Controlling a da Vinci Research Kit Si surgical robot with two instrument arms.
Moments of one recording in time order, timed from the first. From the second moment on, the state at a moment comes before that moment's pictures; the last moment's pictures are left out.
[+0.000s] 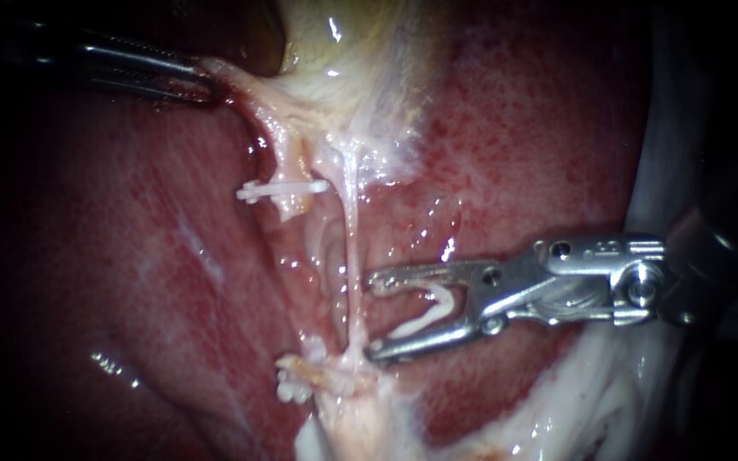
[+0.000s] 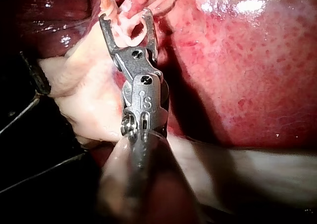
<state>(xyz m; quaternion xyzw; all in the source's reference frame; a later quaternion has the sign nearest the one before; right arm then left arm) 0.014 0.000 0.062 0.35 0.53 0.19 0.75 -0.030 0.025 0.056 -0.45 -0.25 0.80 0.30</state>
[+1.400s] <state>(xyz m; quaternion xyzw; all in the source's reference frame) 0.020 -0.002 0.067 0.44 0.56 0.23 0.67 -0.030 0.025 0.056 -0.45 -0.25 0.80 0.30</state>
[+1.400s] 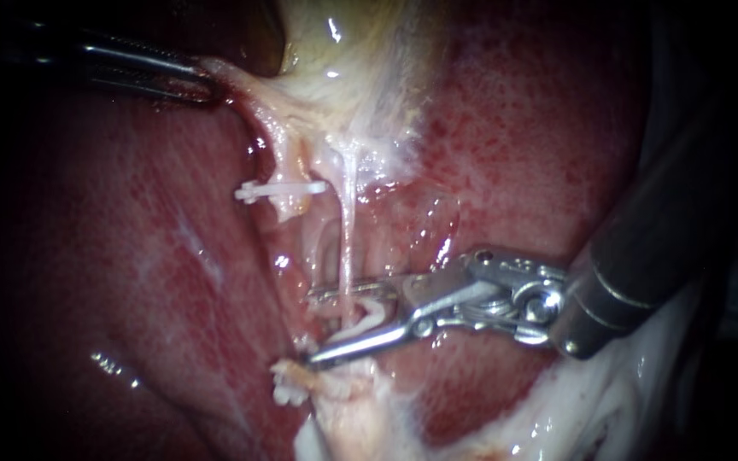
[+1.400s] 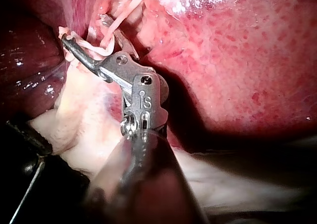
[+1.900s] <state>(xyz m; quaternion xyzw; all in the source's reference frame) 0.020 -0.003 0.062 0.46 0.56 0.23 0.65 -0.030 0.025 0.056 -0.45 -0.25 0.80 0.30</state>
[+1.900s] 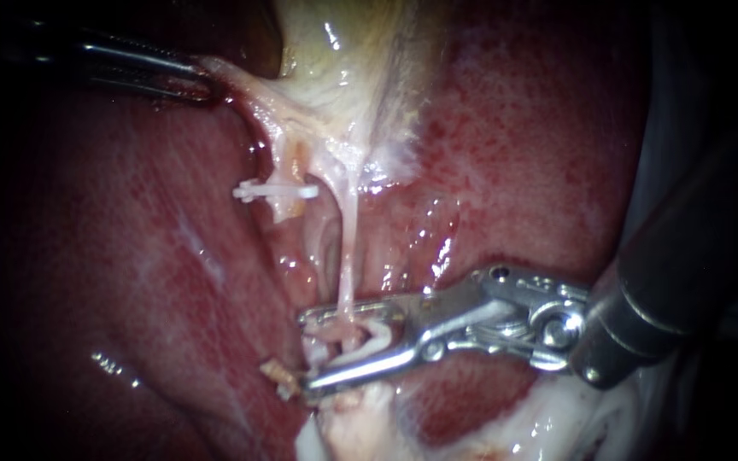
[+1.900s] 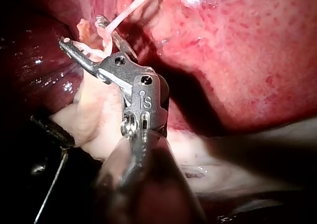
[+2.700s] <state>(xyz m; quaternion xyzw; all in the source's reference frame) 0.020 -0.002 0.062 0.50 0.54 0.22 0.64 -0.030 0.025 0.057 -0.45 -0.25 0.80 0.30</state>
